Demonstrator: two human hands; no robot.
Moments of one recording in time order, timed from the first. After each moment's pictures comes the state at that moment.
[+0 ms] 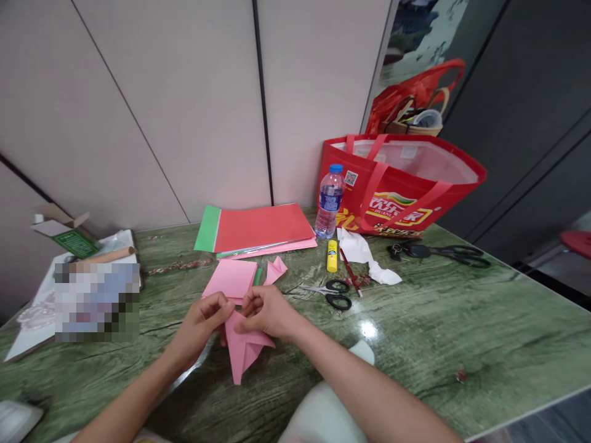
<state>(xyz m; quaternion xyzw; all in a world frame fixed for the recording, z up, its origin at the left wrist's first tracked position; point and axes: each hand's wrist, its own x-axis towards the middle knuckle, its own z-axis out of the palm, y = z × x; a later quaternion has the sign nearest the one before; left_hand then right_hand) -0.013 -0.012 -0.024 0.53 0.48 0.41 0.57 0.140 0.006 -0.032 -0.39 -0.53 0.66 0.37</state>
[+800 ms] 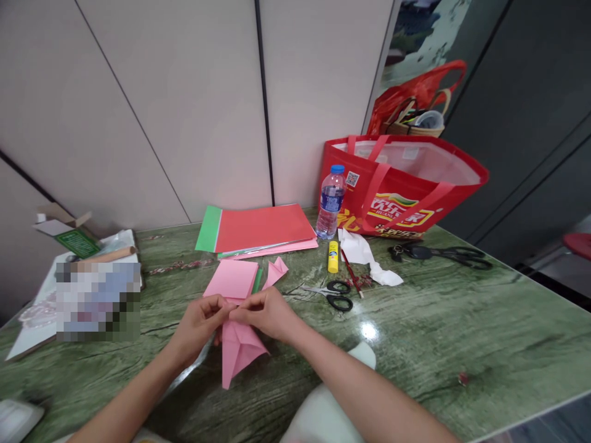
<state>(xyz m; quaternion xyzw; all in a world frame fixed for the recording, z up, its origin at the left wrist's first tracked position) -0.016 -0.008 -0.029 0.53 0.53 0.39 0.53 0.138 0.006 -0.037 -0.38 -0.60 0.59 0.38</state>
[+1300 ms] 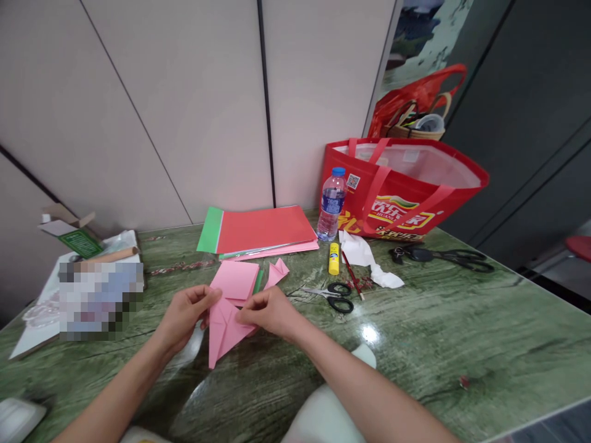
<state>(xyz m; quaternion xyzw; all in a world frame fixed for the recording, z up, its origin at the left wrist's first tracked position) -0.038 0.009 -0.019 0.49 0.54 0.45 0.51 0.141 0.009 -0.038 -0.40 -0.60 0.59 0.36</state>
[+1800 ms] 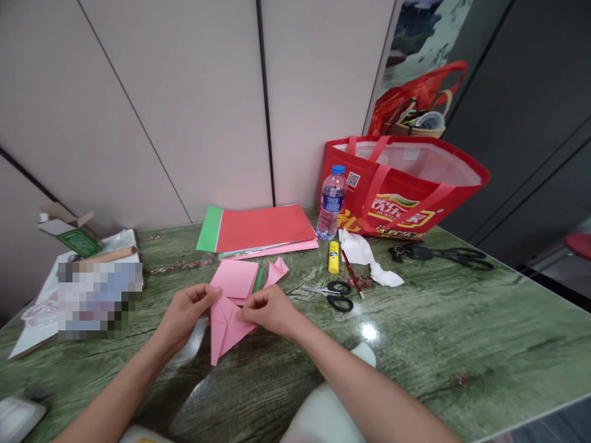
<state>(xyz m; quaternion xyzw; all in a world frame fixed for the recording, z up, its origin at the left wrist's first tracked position) -0.038 0.008 -0.022 0.51 0.53 0.45 0.51 0.141 0.009 -0.036 -0.40 -0.60 0.58 0.37</state>
